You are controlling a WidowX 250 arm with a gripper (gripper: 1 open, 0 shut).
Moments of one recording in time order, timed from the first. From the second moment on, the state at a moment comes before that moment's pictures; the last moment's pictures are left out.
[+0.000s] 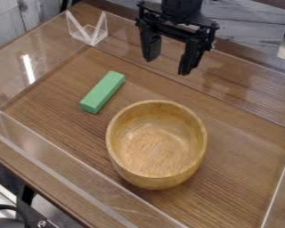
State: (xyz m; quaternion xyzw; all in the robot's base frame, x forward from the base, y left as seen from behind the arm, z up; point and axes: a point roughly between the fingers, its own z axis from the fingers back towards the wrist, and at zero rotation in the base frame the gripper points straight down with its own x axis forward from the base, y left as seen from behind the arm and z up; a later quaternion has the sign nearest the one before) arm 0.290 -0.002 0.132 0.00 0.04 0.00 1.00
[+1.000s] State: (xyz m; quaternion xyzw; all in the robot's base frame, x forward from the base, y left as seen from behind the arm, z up) arm 0.253 0.124 0.070 -0.01 0.00 0.01 1.00
